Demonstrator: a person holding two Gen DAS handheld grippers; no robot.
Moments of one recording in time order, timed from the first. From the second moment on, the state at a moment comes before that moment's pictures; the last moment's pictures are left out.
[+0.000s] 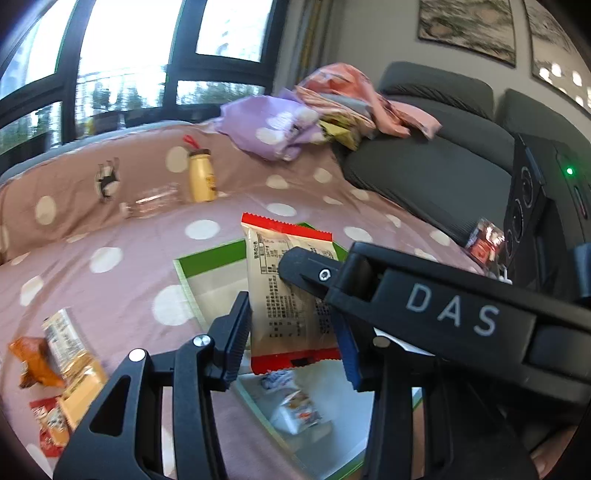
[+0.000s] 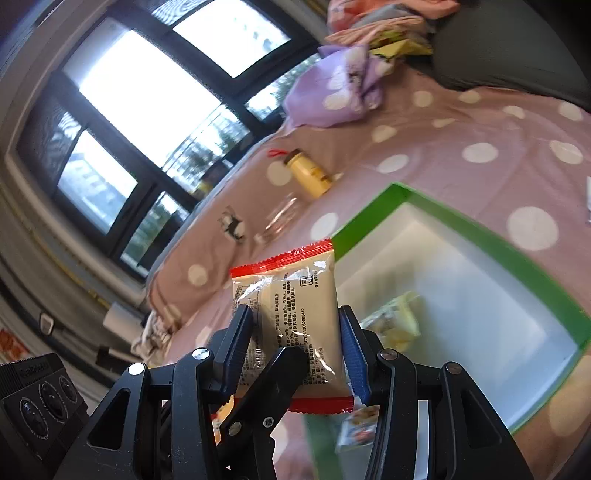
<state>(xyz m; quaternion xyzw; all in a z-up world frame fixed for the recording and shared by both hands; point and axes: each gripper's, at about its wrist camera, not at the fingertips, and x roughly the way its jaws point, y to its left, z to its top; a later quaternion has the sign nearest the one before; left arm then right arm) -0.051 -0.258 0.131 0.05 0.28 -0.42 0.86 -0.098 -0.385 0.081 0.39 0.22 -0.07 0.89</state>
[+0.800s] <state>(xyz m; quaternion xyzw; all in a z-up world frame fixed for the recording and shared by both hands) -0.034 -0.304 0.089 0.06 0.37 -0.48 0.79 -0.105 -0.419 0.044 0.42 0.28 -0.18 0.85</state>
